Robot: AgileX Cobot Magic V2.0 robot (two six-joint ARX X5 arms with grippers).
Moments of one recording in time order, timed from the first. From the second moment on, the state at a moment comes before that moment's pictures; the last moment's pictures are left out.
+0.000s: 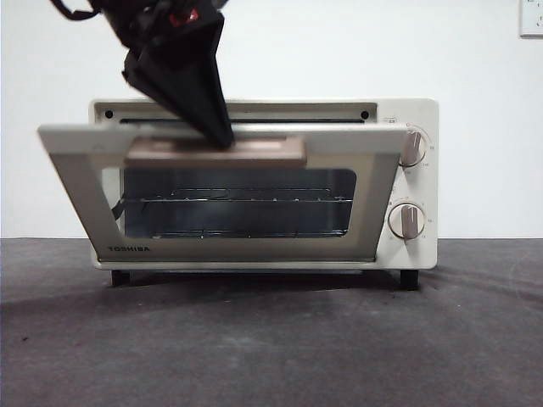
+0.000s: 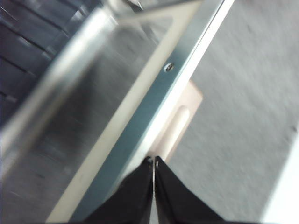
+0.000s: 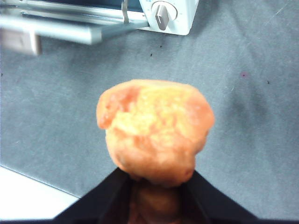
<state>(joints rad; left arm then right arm) -0.68 1.46 1.22 -0.76 0.22 0.27 0.42 0.67 0.97 -1.16 -0.11 0.26</state>
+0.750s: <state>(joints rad) -0.76 1.40 0.97 -0.62 0.17 0.17 0.42 0.67 0.97 -1.11 -0.10 0.26</state>
